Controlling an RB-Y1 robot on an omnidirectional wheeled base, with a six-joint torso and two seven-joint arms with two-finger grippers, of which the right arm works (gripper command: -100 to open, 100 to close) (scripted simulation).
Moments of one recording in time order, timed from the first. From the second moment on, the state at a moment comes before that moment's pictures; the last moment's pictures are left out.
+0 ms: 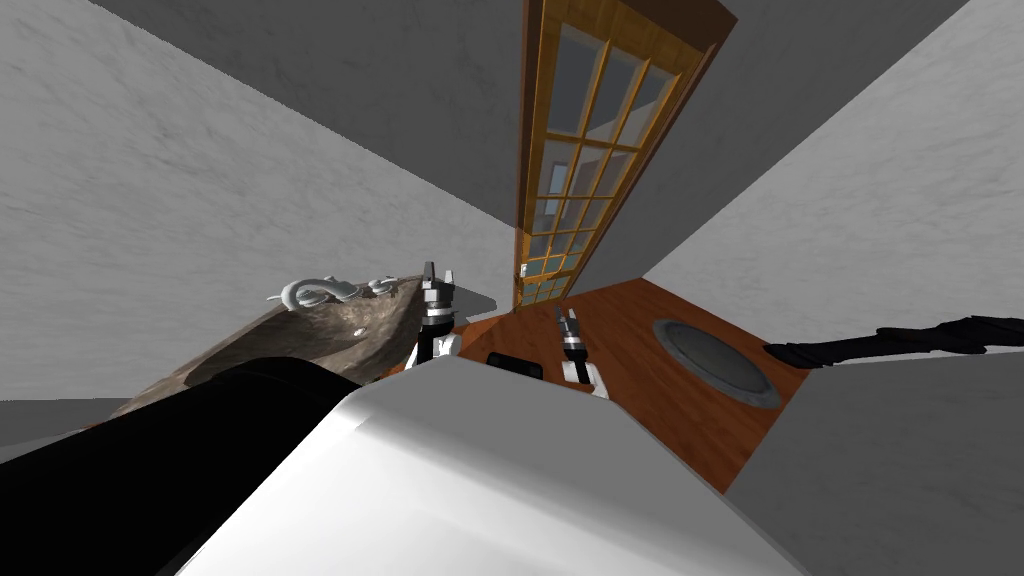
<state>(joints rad) 0.22 -0.10 0.04 -1.45 0.31 -0.65 0.75</state>
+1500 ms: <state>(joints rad) 0.11 -0.07 0.07 -1.13 0.39 -0.73 0.99</state>
